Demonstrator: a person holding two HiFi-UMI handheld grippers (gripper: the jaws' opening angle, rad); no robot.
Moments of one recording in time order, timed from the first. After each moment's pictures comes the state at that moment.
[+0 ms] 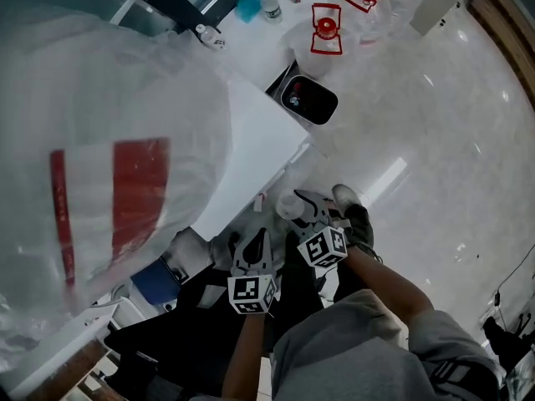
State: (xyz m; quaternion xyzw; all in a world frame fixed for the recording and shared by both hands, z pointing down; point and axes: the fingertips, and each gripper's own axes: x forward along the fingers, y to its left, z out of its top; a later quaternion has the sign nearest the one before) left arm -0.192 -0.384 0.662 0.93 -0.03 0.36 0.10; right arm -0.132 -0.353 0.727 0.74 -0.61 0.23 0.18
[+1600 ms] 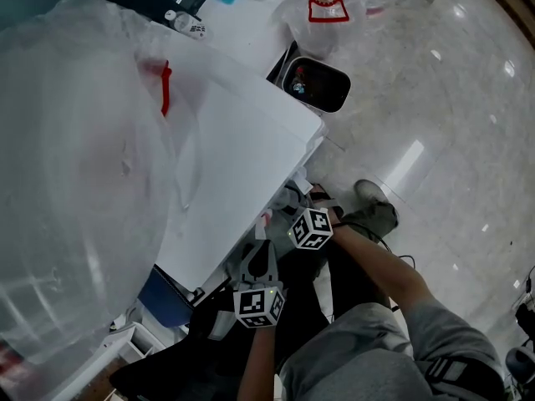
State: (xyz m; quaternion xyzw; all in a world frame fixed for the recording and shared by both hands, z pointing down) left arm -0.226 -0.421 0.801 0.92 -0.03 0.39 0.10; right arm -0.153 -0.442 0.935 0.70 -0.64 0.23 0.23
